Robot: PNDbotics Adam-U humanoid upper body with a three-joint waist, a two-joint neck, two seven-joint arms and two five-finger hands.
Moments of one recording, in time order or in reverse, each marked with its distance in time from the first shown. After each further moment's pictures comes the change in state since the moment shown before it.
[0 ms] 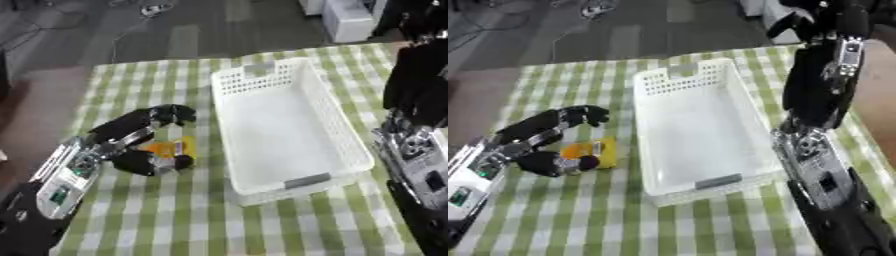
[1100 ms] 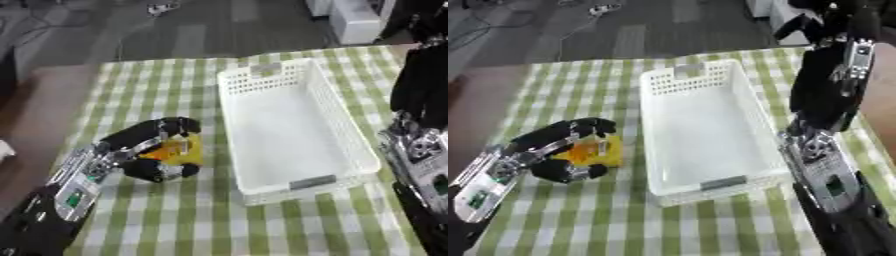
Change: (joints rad) left arm 0.016 -0.026 0.001 0.065 -0.050 -0.015 -0.017; right arm 0.000 0.000 0.000 0.000 0.000 0.000 0.000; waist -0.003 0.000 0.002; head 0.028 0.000
